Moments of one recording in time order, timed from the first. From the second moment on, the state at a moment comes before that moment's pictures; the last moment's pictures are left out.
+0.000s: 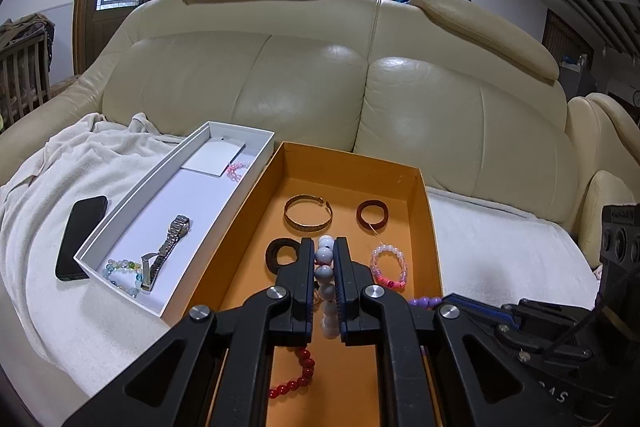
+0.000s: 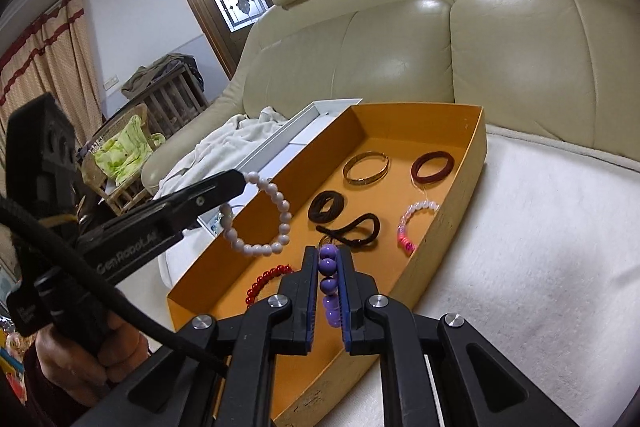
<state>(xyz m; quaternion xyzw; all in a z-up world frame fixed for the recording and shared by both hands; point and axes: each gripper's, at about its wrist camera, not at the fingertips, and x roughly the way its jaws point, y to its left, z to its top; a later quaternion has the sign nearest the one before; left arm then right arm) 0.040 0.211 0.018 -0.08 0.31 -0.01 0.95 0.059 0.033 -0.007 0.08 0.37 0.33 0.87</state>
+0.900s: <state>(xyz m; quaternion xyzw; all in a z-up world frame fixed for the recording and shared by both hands) 0.051 0.196 0.006 -0.07 0.34 -0.05 0.94 0.068 0.033 -0.018 0.08 0.38 0.32 0.87</state>
